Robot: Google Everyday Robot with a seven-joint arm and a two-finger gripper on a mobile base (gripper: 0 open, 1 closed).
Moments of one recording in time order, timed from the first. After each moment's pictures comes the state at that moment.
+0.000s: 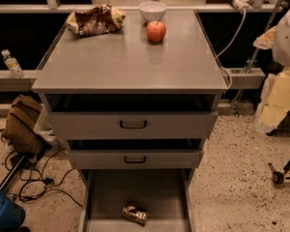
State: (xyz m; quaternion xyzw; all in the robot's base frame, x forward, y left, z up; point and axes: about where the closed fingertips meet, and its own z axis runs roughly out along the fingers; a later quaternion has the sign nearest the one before) arm 0.438 -0.217 0.976 -0.60 0.78 -0.03 0.16
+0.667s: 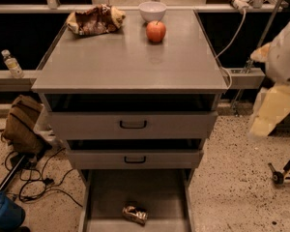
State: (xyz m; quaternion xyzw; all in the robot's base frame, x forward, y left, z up) arm 0.443 -0.218 0.949 -0.59 0.79 -0.03 0.17
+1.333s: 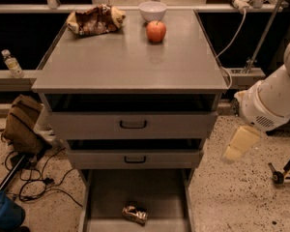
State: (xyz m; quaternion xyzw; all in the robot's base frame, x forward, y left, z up) arm 0.471 -0.226 0.817 -0.55 0.82 0.01 0.19
